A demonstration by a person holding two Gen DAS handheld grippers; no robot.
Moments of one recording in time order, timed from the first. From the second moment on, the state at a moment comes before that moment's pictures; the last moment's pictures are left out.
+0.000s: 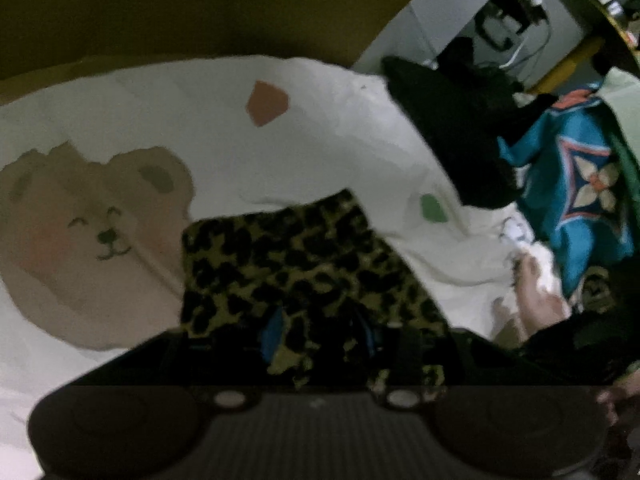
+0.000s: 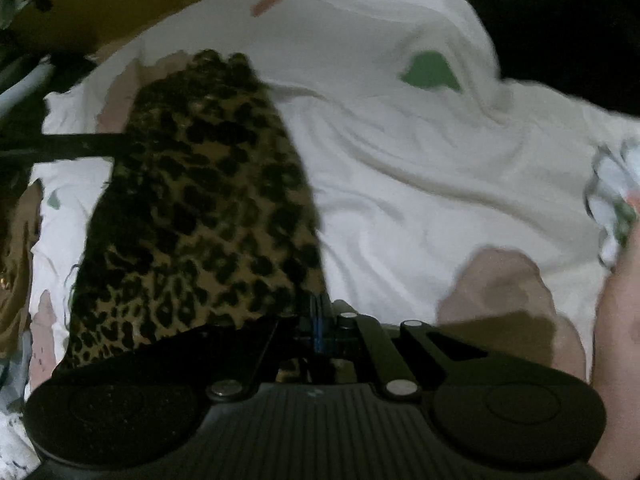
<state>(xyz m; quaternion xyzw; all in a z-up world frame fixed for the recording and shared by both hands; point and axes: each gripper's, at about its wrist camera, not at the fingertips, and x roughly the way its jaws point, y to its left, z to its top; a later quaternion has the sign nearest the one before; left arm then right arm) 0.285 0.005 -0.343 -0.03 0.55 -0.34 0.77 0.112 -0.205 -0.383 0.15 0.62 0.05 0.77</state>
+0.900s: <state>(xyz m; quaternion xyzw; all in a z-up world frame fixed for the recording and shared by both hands) 0.307 -0.014 -0.389 0.00 0.58 -0.33 0.75 0.137 -0.172 -0.392 0.18 0.60 0.08 0.78</state>
